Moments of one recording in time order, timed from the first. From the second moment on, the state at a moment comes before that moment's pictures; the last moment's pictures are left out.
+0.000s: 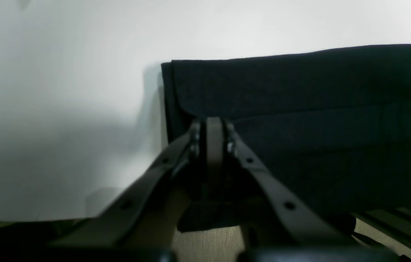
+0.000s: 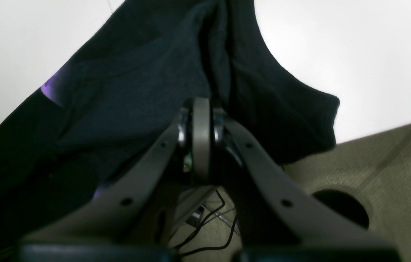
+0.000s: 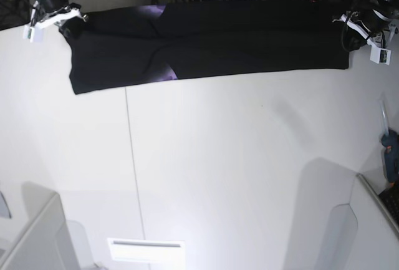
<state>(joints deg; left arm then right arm) 42.6 -22.9 -39.4 111.6 -41.8 -23.4 50.9 -46.5 10.3 26.9 110.6 48.4 8.4 -35.9</state>
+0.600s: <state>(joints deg) 42.3 -21.9 -45.4 111.6 -42.7 -23.4 50.9 -45.5 9.2 27.6 110.5 47.6 15.9 -34.8</state>
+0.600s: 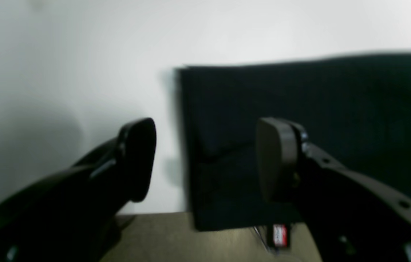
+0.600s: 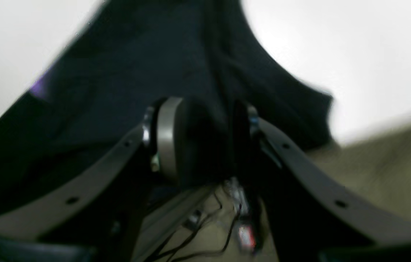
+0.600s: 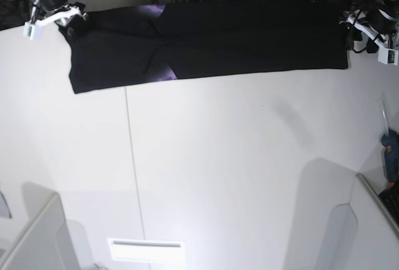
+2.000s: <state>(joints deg) 15.0 -16.9 -30.4 94.7 -26.6 -22.9 56.7 -9.3 5.1 23.8 83.8 21.2 17.5 -39.2</state>
